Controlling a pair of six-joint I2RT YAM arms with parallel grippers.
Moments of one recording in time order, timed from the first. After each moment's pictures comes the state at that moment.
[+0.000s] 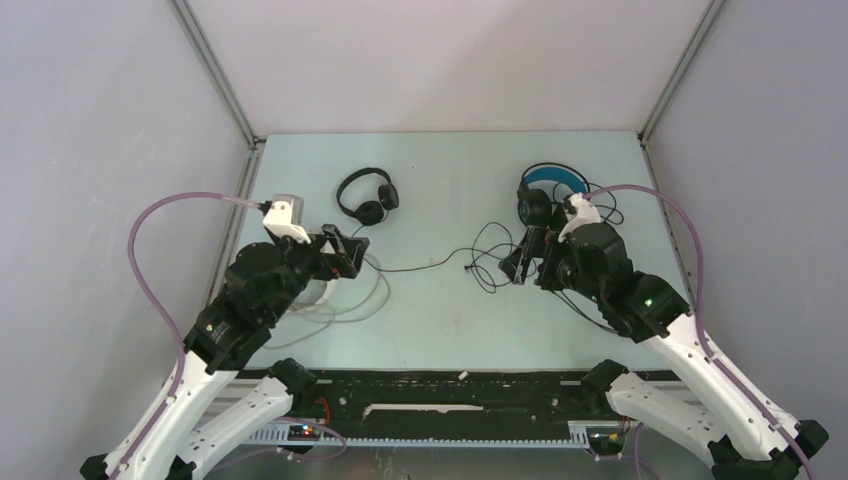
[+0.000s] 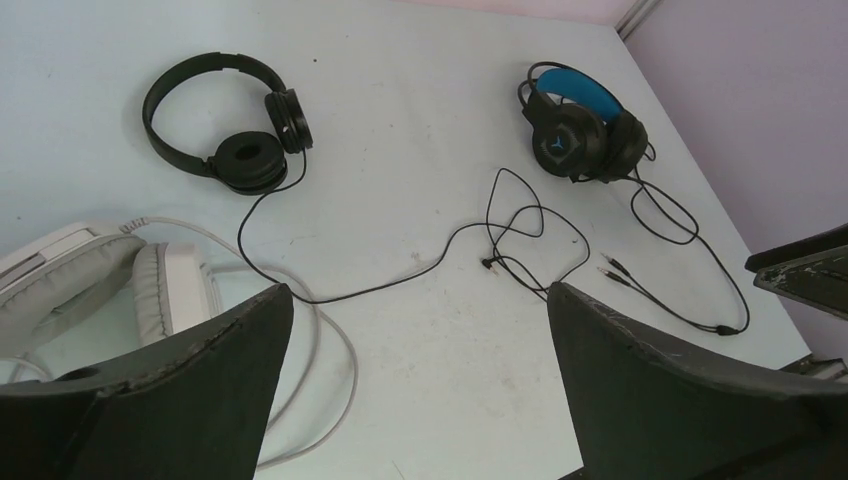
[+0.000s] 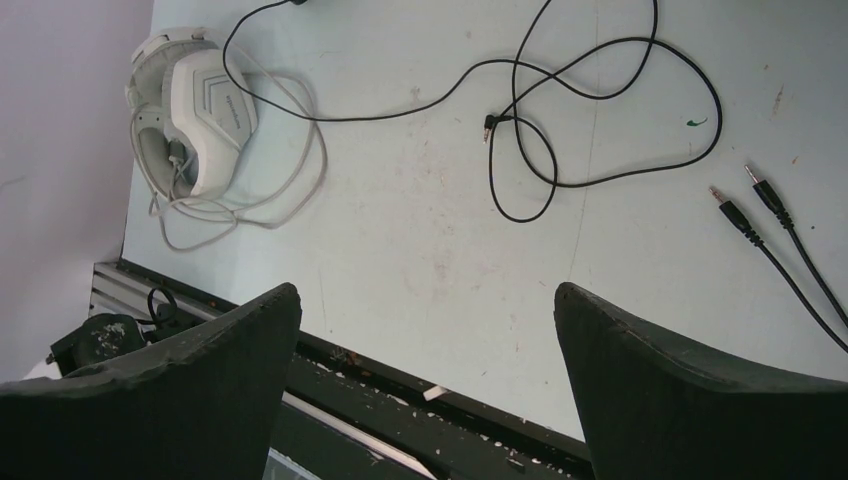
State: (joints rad) left arm -0.61 0.60 0.91 -0.53 -0.20 -0.41; right arm 0.64 0.80 0.93 -0.69 0.04 0.67
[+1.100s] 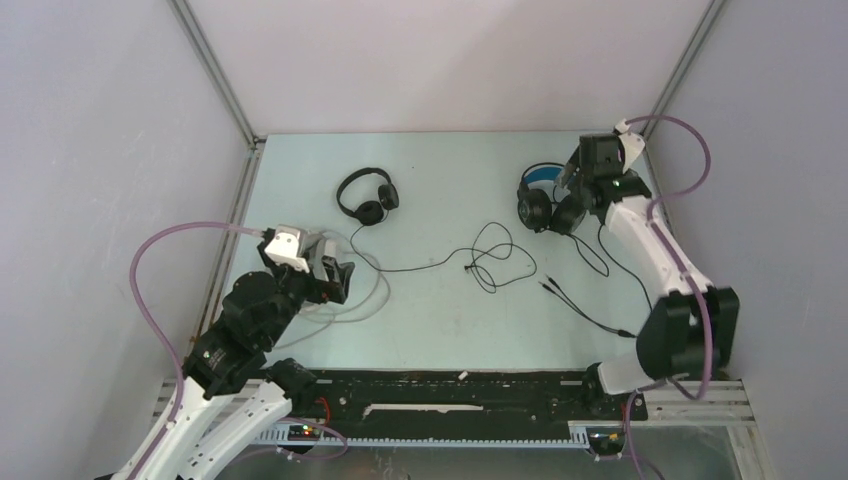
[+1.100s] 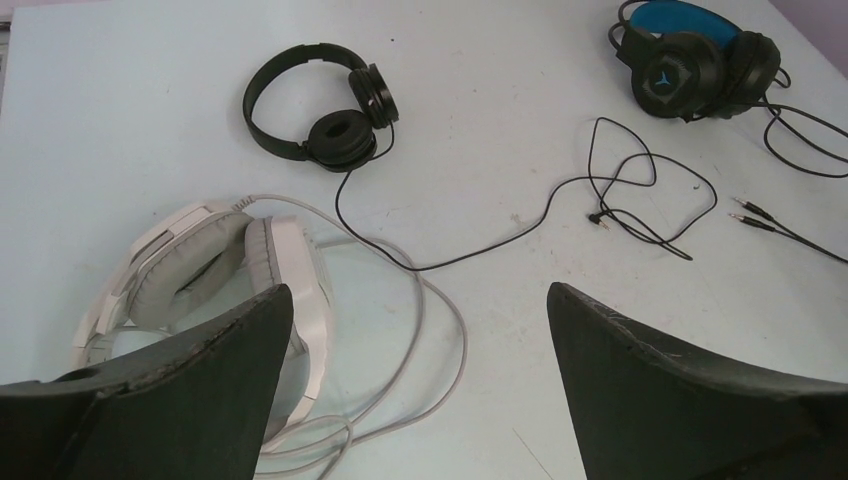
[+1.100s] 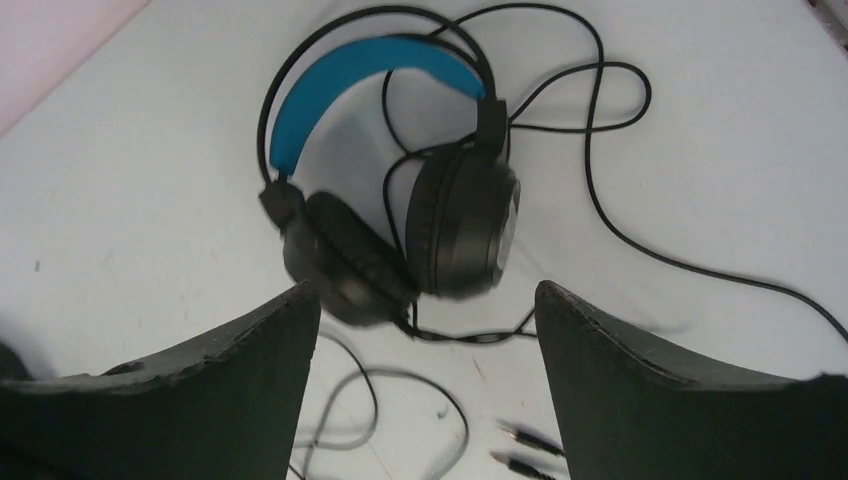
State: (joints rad) left arm -0.61 0.41 0.75 -0.58 -0.26 -0.18; right arm 0.15 1.43 1.23 -0.51 0.36 0.62
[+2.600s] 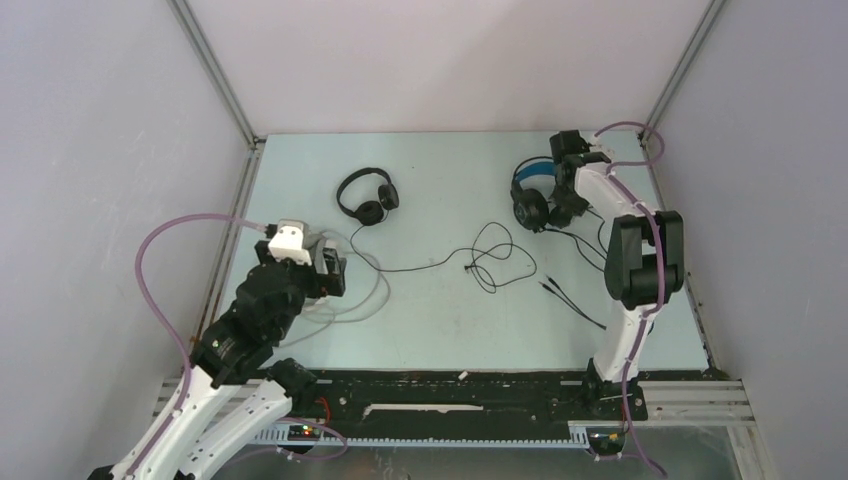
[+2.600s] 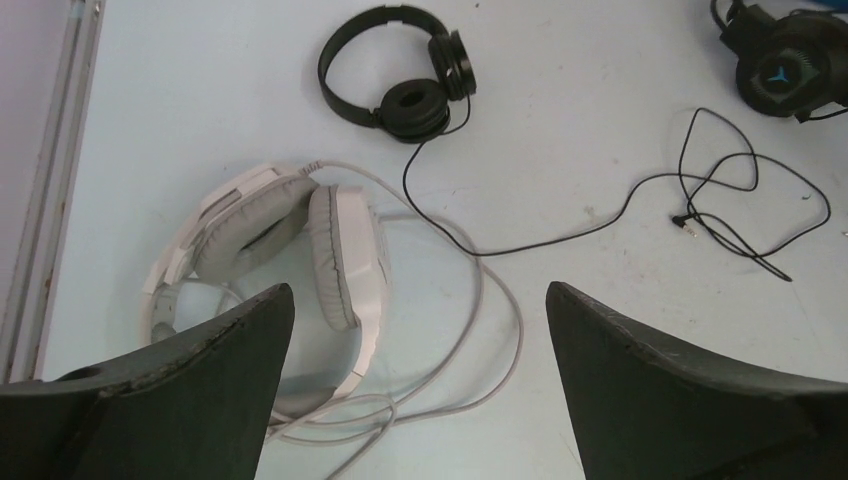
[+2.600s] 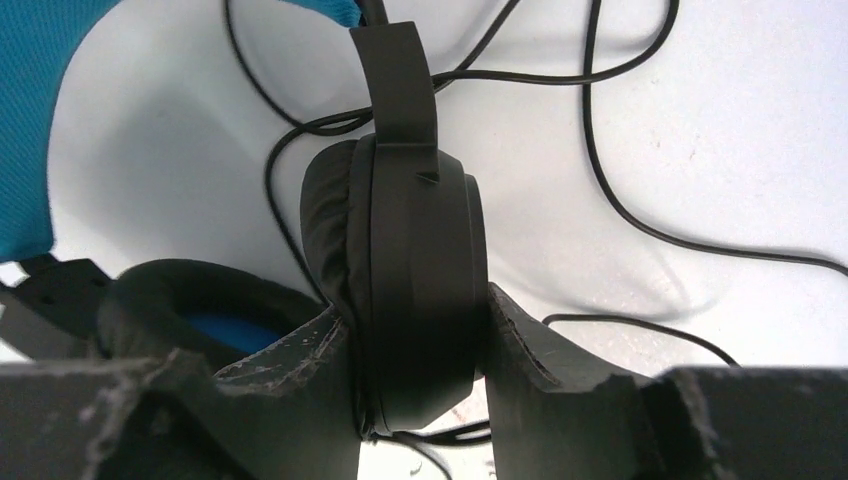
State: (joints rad) left arm -0.61 0.46 0.75 -0.59 -0.41 -0.18; right arm 0.13 1.97 1.55 -0.74 0.44 0.75
